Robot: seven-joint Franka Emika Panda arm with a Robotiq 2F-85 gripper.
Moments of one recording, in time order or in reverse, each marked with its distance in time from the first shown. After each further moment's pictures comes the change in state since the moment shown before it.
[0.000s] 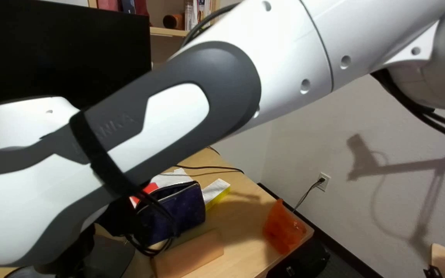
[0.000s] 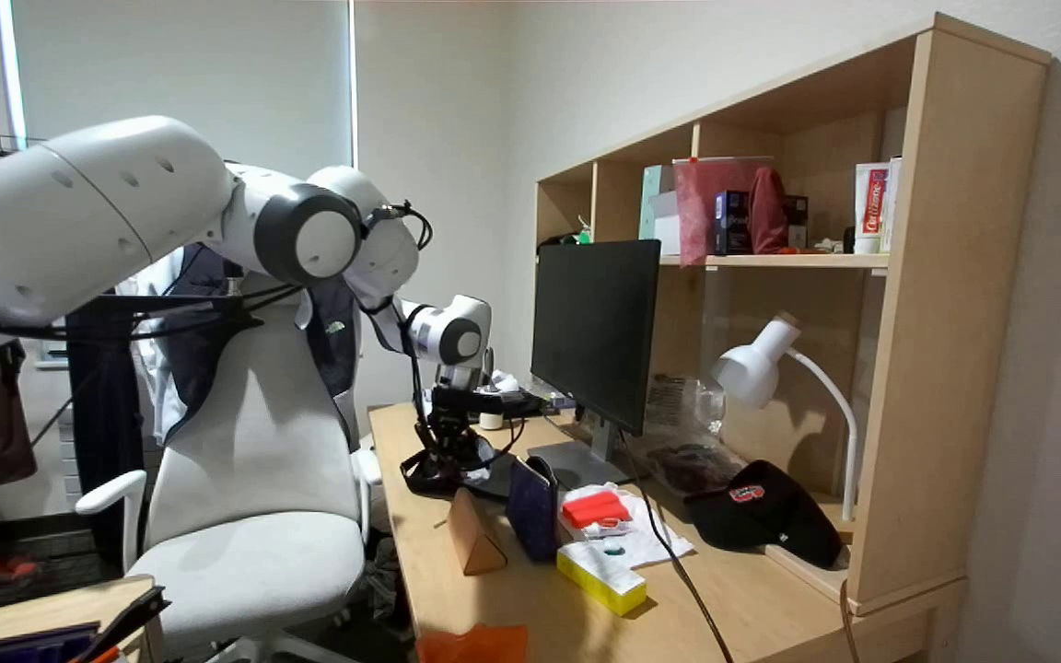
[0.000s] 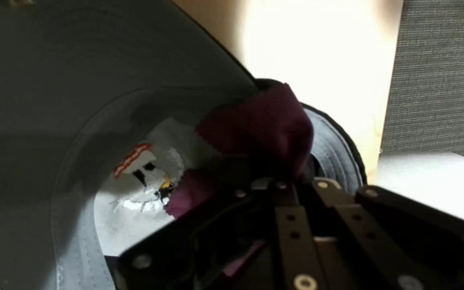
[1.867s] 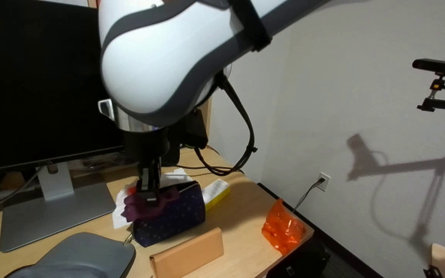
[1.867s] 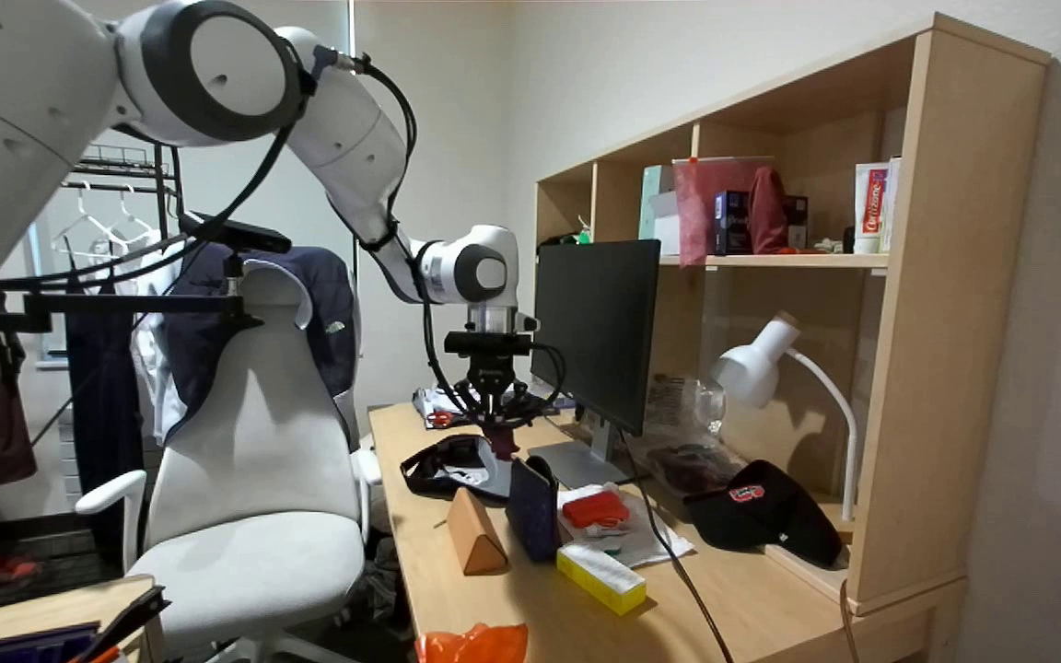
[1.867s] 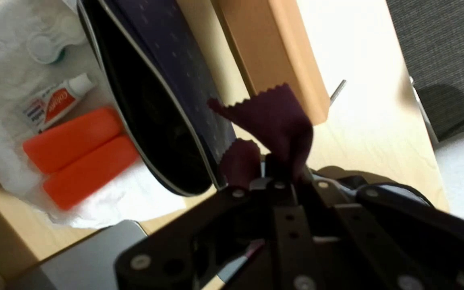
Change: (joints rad) arm -0.107 -0.430 -0.132 -0.398 -0.018 0.088 0.294
